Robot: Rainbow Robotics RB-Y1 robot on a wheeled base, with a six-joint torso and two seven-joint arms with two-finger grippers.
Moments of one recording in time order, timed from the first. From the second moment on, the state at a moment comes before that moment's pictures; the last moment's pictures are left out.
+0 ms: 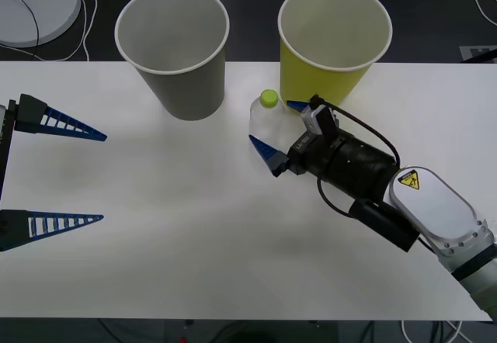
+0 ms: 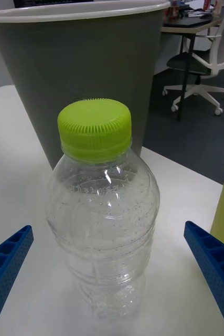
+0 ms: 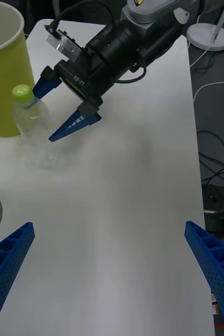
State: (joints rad) right arm -0.26 -0.51 0.45 -1.58 1.46 -0.28 -0.20; left arm 0.16 1.26 0.30 -2.13 -1.08 -1.16 0.32
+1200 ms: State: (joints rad) right arm -0.32 -0.51 0.51 -1.55 1.46 -0.25 -0.23; left arm 0.16 1.26 0.30 -2.13 -1.08 -1.16 0.32
